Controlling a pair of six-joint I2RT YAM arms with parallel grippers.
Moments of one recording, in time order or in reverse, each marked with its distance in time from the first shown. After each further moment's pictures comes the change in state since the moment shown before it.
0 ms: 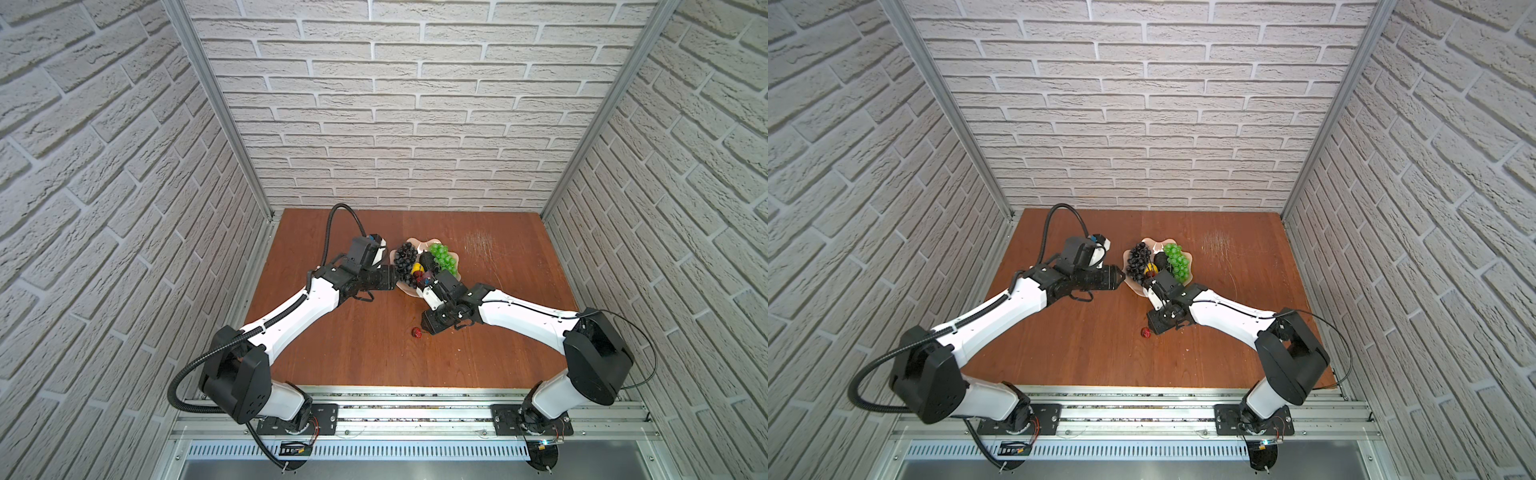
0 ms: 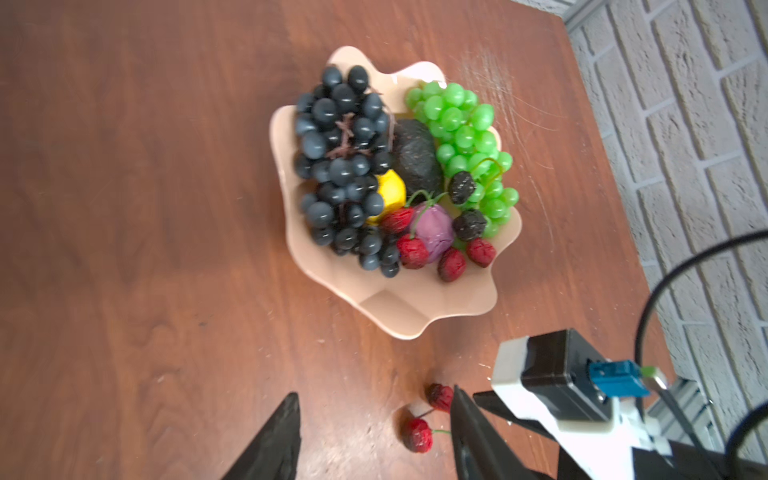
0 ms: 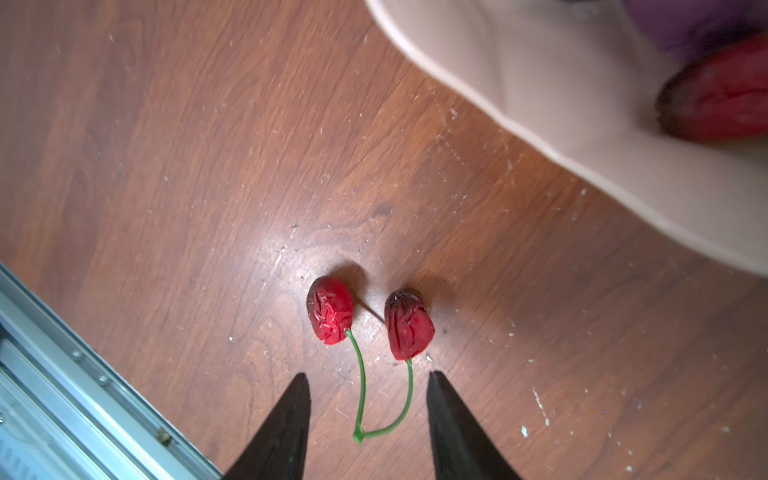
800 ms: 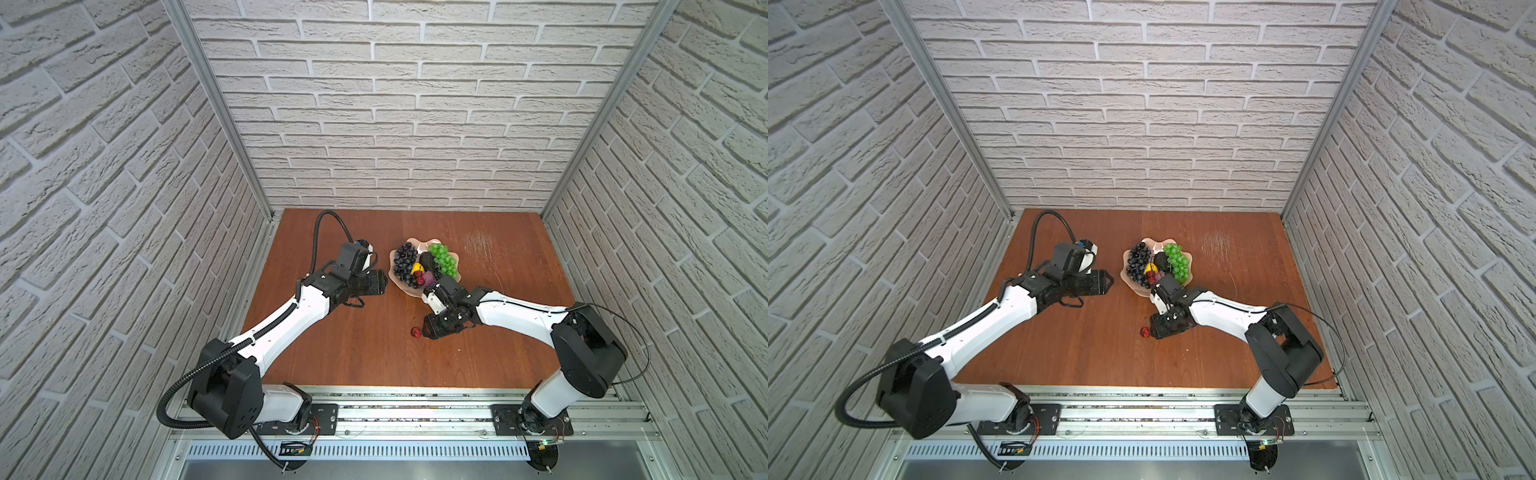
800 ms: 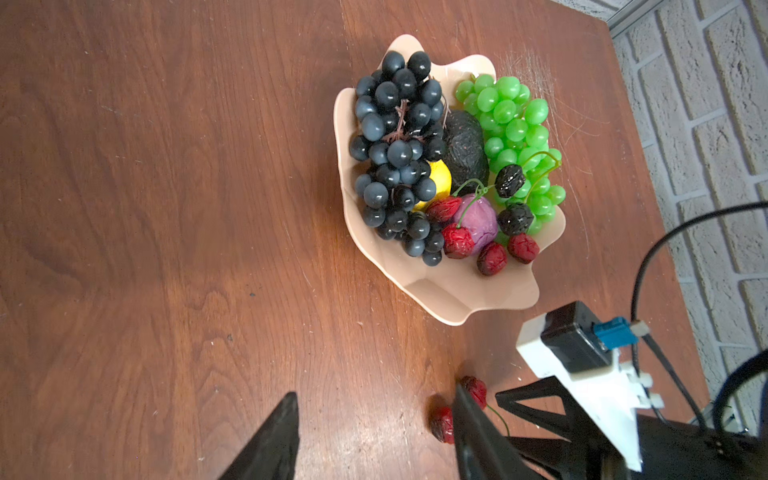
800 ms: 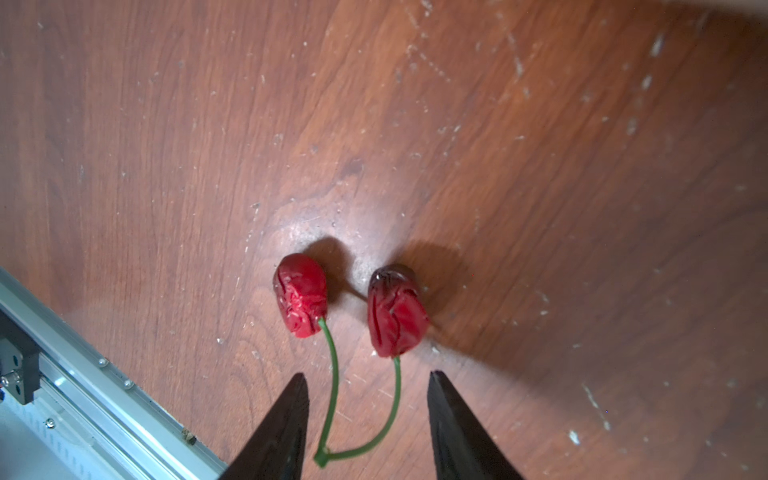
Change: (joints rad) left arm 0.037 -0.032 -0.058 -0.005 -0.026 -0.006; right arm -0.056 0.032 -0.066 0.039 -0.096 0.110
